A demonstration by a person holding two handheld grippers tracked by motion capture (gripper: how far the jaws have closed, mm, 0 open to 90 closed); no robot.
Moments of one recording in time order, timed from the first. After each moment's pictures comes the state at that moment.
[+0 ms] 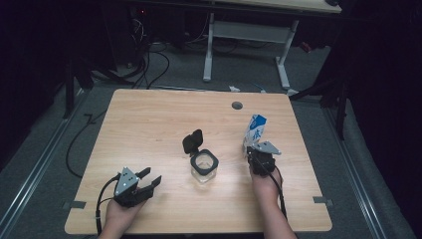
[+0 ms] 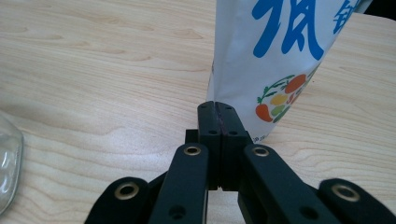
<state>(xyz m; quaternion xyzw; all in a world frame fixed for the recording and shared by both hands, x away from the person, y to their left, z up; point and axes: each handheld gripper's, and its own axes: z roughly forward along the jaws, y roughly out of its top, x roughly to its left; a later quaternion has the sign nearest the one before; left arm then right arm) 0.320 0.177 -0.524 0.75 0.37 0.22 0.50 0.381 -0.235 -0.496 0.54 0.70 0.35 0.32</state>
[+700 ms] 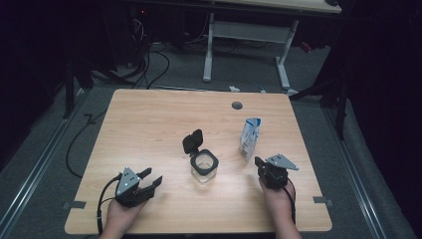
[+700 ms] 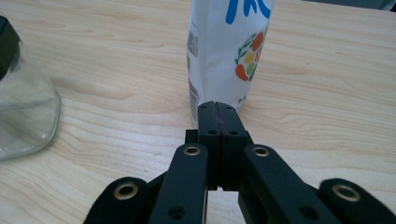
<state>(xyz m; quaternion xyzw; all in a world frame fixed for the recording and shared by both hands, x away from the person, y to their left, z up) 0.321 0.175 -0.525 0.75 0.37 0.21 0.50 0.339 -0.266 -0.499 0.52 0.70 0.39 0.30</state>
